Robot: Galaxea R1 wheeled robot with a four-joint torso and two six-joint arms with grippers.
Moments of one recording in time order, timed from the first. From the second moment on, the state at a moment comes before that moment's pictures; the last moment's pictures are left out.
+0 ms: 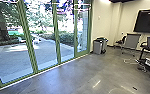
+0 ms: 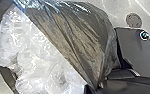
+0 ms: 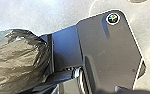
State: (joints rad) left arm 1.49 3.06 -2.80 -0.33 -0.08 0.32; right arm -1.53 3.08 -2.74 0.09 0.10 0.14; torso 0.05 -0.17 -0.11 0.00
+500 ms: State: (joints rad) left arm 1.49 3.06 -2.80 -0.33 -0.08 0.34; right arm -1.53 3.08 -2.74 0.09 0.10 0.14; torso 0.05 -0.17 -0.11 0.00
